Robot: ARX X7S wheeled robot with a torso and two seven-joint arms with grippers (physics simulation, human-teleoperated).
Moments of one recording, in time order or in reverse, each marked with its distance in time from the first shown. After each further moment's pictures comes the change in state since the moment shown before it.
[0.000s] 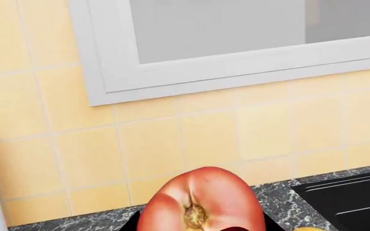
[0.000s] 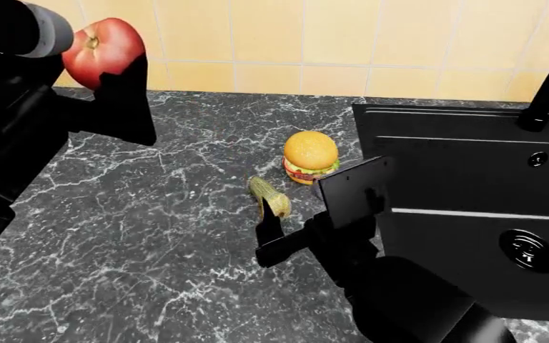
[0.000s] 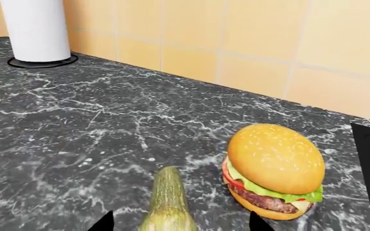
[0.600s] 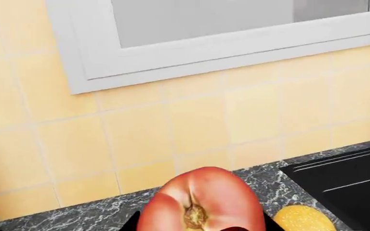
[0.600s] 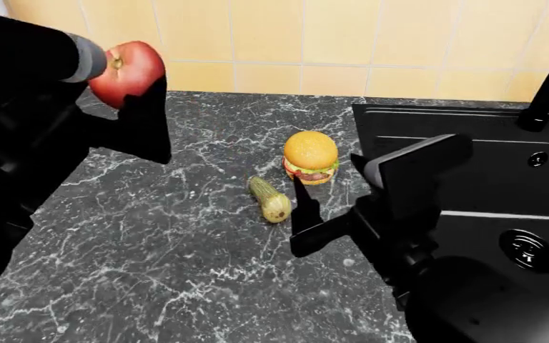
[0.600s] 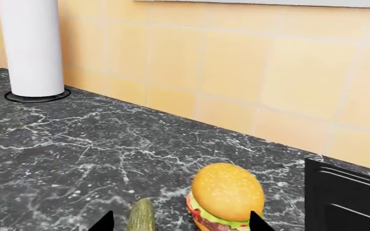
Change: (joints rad) left arm 0.021 0.018 0.026 0.001 0.017 -0.028 0.035; right arm 0.021 0.081 0.221 -0.260 0.163 0.187 0.028
